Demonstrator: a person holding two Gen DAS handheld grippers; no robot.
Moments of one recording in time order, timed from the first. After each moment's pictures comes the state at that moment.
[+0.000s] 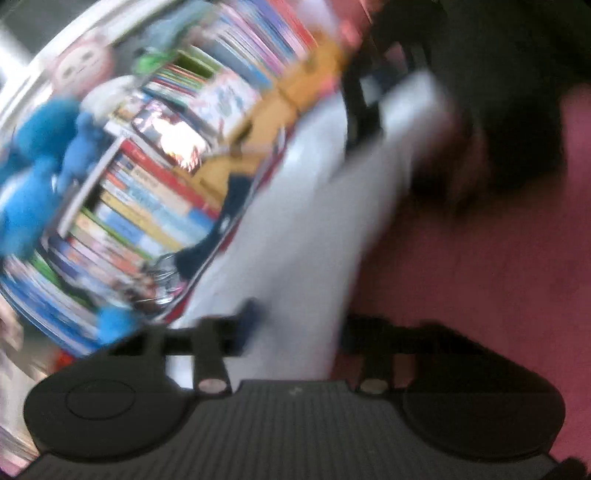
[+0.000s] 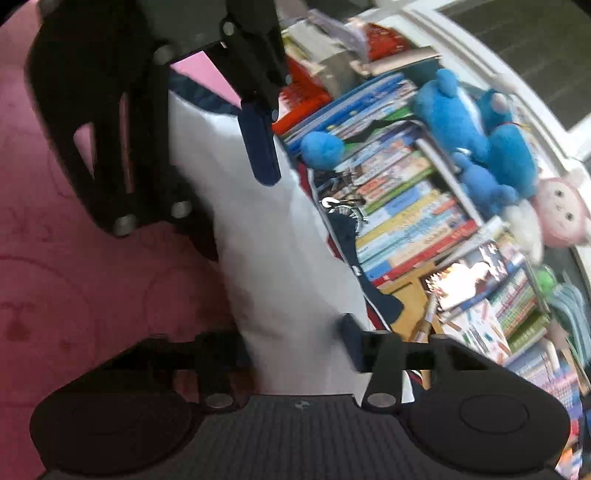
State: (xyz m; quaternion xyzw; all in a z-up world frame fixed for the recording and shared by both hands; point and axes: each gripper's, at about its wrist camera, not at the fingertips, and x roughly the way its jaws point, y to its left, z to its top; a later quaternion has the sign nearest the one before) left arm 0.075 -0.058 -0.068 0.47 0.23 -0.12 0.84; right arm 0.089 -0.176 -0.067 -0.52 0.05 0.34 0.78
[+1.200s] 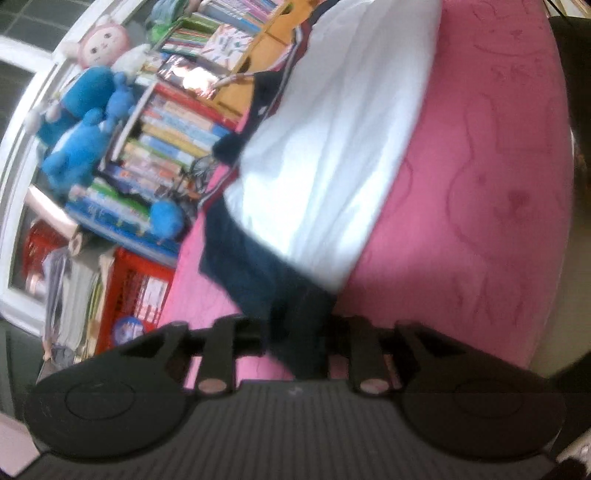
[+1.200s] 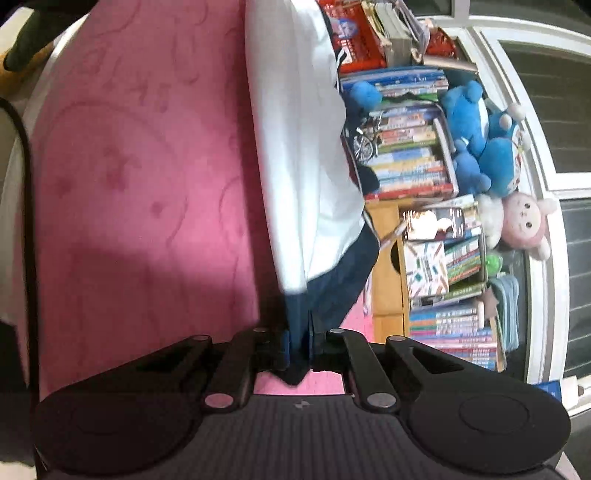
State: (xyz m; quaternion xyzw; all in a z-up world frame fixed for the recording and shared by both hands) left arm -0.103 0.019 -0.049 0.49 0.28 -0.05 0.82; right arm -0.030 -0.328 -0.097 -0.66 0.04 0.25 0.71
